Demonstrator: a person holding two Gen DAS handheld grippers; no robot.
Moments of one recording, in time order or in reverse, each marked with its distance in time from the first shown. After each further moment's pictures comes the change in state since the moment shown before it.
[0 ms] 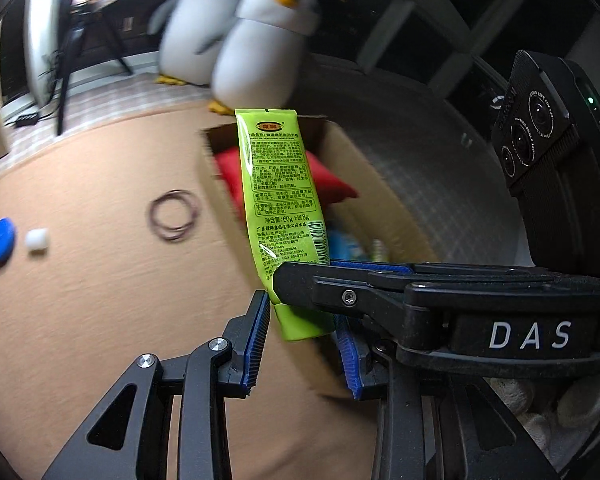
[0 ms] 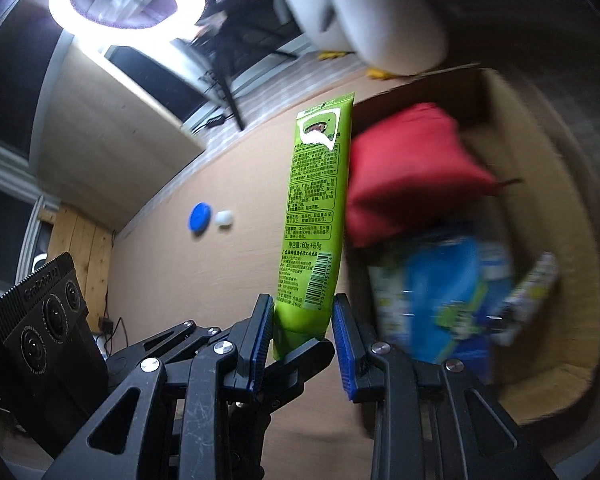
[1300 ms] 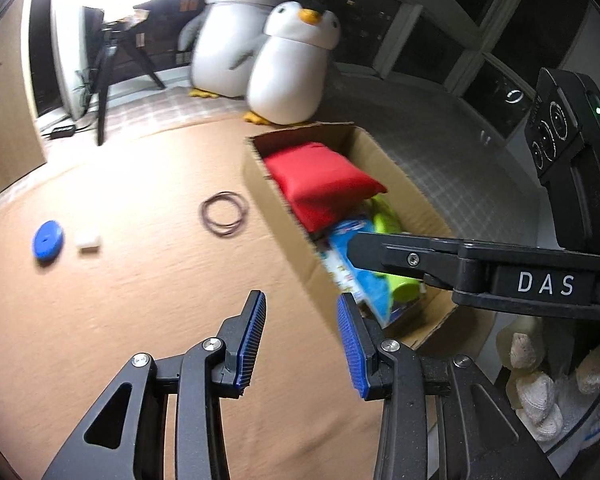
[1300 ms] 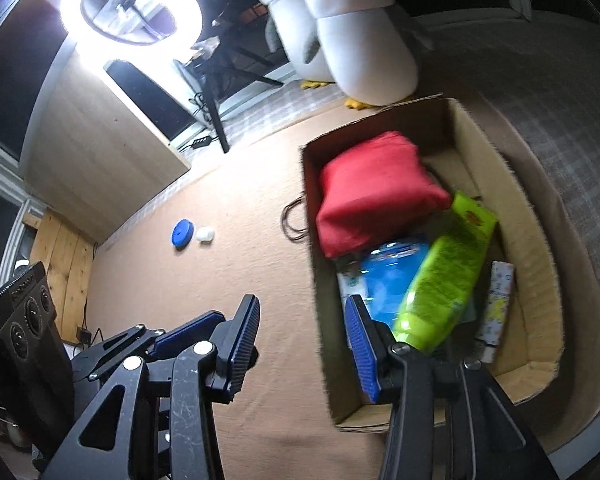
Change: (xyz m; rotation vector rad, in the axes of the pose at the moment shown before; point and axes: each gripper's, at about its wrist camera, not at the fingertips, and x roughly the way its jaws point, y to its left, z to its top) left arm -0.048 0.029 -0.019 0.018 -0.035 0.124; right arm -0.010 0.019 -0.009 -0.055 -0.094 -0.083
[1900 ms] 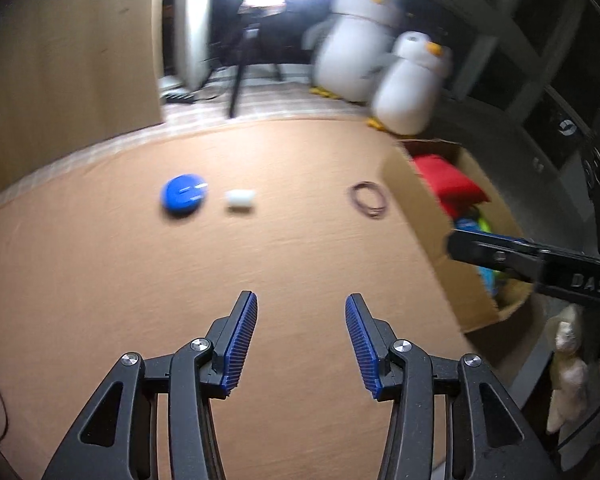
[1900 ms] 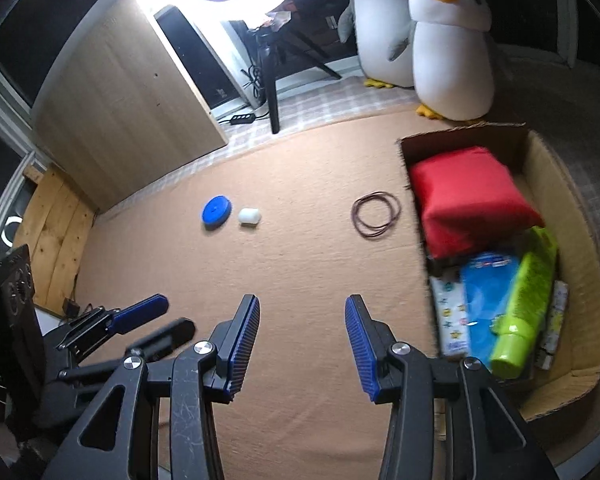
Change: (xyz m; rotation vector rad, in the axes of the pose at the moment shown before) left arm -0.065 0.126 -0.045 -0.157 -0.020 0.176; right arm 0.034 0.081 -0.016 -0.125 -0.006 -0.011
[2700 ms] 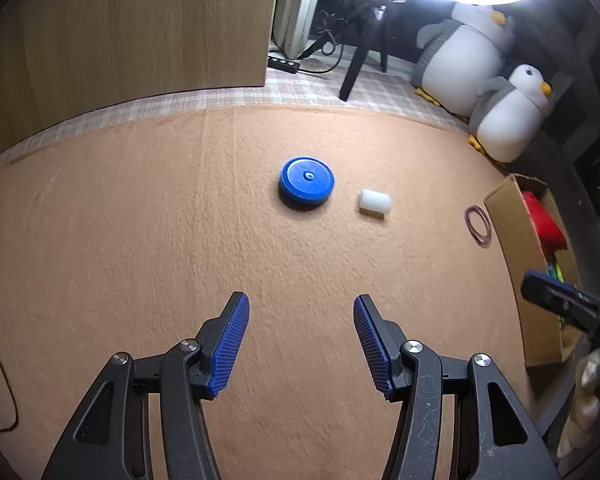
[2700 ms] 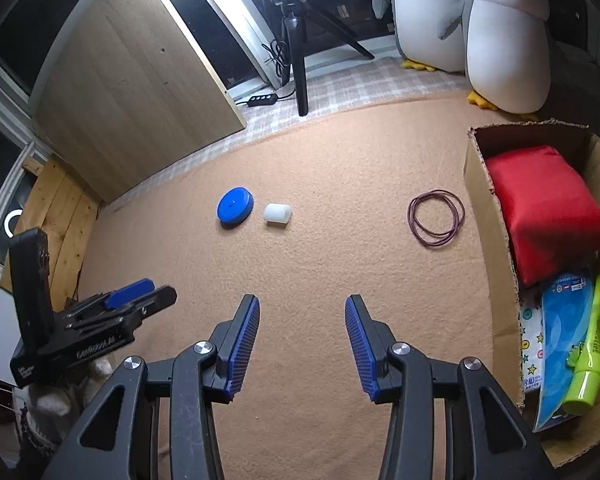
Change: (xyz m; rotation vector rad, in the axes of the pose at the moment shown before) left arm 0.035 0.107 0.016 -0.162 0.069 0.090; right arm 0.054 0.026 0.016 -0.017 0.042 0.018
